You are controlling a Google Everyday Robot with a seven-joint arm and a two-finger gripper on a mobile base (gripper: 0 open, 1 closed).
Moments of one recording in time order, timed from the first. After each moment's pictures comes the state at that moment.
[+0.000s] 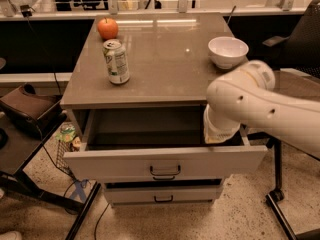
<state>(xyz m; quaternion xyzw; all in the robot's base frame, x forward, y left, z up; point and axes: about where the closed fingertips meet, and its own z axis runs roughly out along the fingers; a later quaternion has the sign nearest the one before) 0.535 -0.164 0.709 -0.71 0.69 -0.11 0.12</state>
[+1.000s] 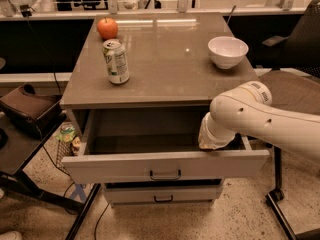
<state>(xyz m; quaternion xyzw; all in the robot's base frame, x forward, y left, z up) 0.547 -0.150 0.658 -0.71 0.68 -0.08 0.16</state>
